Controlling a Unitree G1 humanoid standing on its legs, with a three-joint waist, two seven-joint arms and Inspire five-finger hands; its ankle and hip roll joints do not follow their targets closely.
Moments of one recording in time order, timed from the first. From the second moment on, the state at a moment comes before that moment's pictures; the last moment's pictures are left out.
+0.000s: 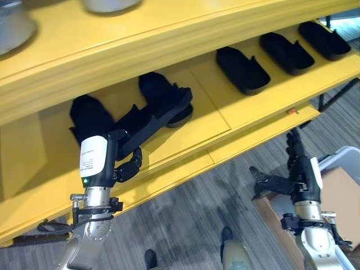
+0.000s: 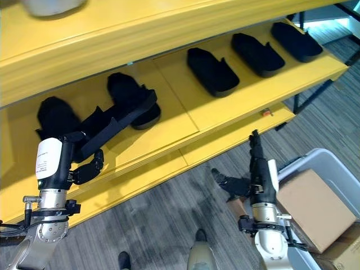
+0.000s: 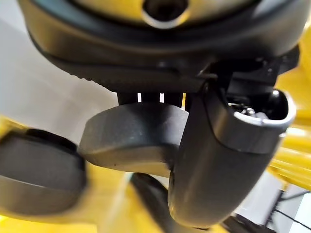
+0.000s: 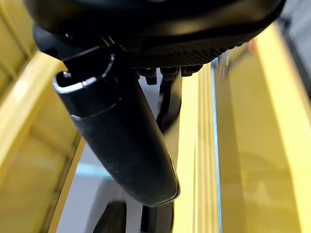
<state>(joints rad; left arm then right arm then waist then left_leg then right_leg) 0.17 0.59 0.01 -0.21 0.48 -0.11 0.47 0.27 -0.40 0.04 -0.19 0.15 -0.29 -0.19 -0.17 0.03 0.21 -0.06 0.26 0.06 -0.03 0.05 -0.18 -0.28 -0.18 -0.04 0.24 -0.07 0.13</state>
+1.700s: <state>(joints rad) 0.26 0.60 0.07 -0.23 0.51 -0.09 0.44 0.27 -0.35 0.04 -0.18 0.12 -0.26 -0.14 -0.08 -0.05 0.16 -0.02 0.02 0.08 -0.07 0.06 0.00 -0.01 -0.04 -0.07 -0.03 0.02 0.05</state>
